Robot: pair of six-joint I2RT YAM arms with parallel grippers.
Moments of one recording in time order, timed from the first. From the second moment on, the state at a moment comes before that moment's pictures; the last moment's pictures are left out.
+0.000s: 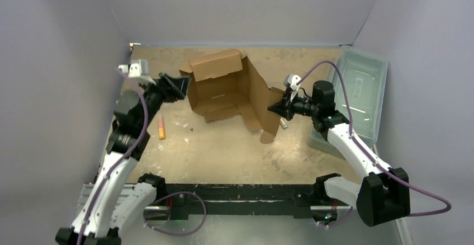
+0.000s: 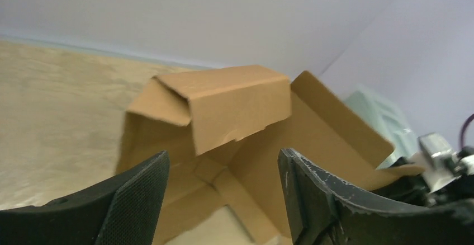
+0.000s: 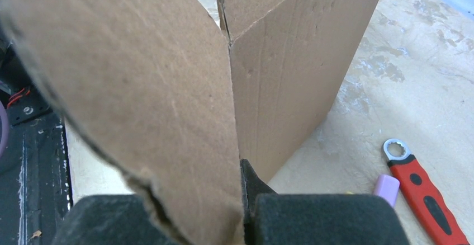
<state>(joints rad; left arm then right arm) -0.24 0.86 0.92 -0.08 0.14 -0.56 0.23 1.13 0.72 0.01 -0.85 -0.18</state>
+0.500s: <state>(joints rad) -0.24 0.94 0.47 0.25 -0.05 -0.29 0.23 1.14 0.72 0.02 -0.86 -0.18</state>
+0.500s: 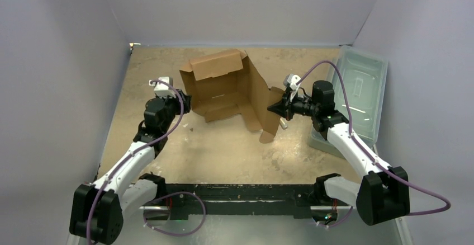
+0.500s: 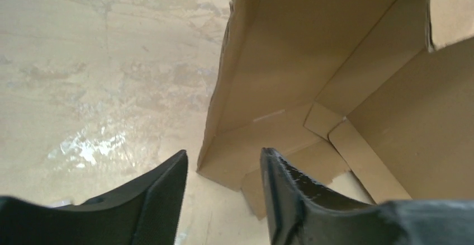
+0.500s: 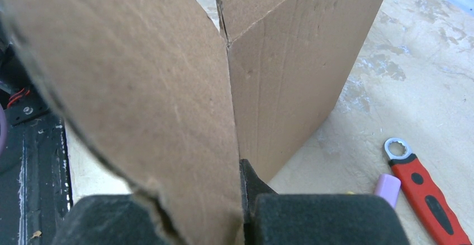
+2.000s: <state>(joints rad) -0.42 1.22 0.68 0.47 -0.20 -0.23 0.25 1.15 0.72 0.02 -1.05 -0.18</state>
